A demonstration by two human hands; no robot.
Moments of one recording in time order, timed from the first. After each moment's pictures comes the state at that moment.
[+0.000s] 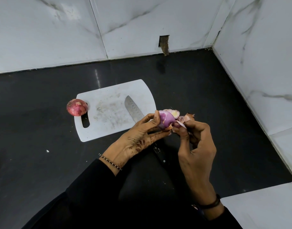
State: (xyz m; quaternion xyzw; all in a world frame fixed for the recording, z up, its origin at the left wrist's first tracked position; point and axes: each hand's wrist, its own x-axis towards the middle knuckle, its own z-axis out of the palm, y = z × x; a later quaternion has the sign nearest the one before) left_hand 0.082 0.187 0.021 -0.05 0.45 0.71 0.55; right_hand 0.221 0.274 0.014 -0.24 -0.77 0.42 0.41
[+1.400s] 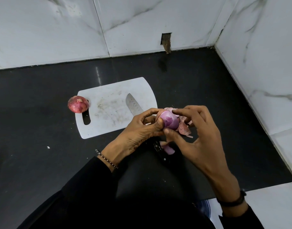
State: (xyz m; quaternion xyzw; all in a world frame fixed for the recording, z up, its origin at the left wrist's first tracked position) left_hand 0.079 0.175 0.024 0.17 0.56 0.66 0.47; right_hand 0.220 0.306 0.048 -0.14 -0.90 0.35 0.24
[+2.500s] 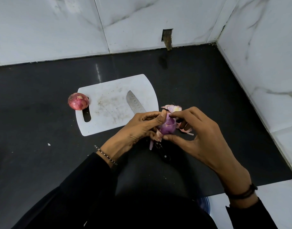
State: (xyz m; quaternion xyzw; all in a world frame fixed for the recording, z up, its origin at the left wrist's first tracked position) left_hand 0.077 0.174 0.032 0.14 0.62 0.59 0.50; right_hand 0.219 0.320 0.053 -0.07 -0.94 0.30 0.12
